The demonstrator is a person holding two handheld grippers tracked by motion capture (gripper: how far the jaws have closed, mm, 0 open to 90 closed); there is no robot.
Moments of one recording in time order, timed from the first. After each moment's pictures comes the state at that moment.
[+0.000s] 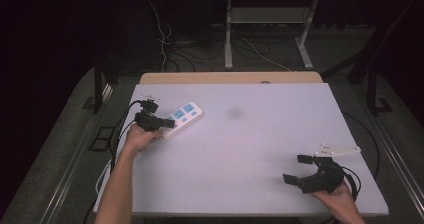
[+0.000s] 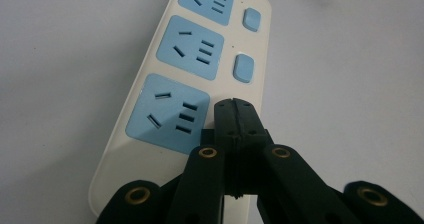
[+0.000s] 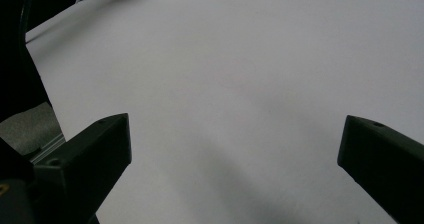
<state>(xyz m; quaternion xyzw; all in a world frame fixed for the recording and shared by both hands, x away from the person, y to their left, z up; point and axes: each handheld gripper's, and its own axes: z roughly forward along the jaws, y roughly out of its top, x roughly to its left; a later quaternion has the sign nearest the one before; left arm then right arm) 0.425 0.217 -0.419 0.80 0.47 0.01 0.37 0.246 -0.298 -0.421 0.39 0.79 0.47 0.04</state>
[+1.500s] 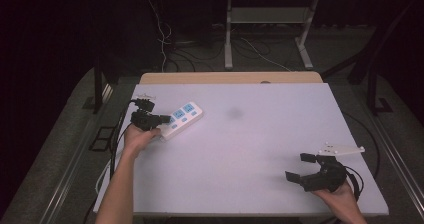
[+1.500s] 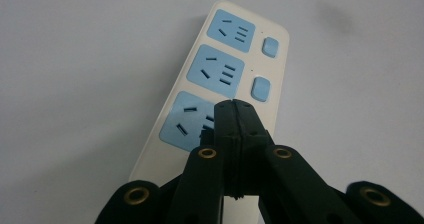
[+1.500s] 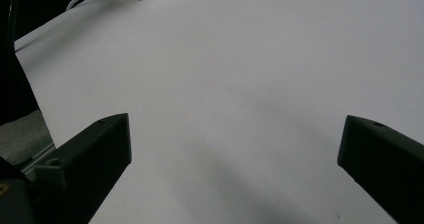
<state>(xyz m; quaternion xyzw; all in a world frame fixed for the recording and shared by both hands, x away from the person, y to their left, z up) 0.413 0.221 -0.403 0.78 0.49 0.08 0.38 0.247 -0.305 -0.420 0.41 0.78 0.47 0.05</state>
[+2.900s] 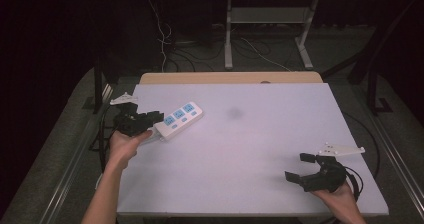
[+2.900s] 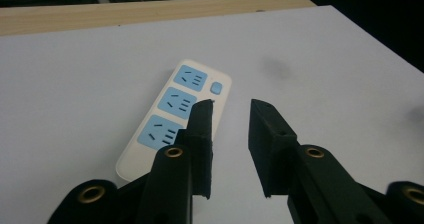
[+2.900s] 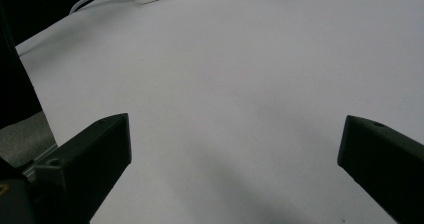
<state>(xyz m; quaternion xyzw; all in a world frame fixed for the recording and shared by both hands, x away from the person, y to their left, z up) 0.349 0.233 -0.351 0.74 0.47 0.12 0.47 0.245 -0.303 -0.419 0.41 0.78 0.48 0.05</state>
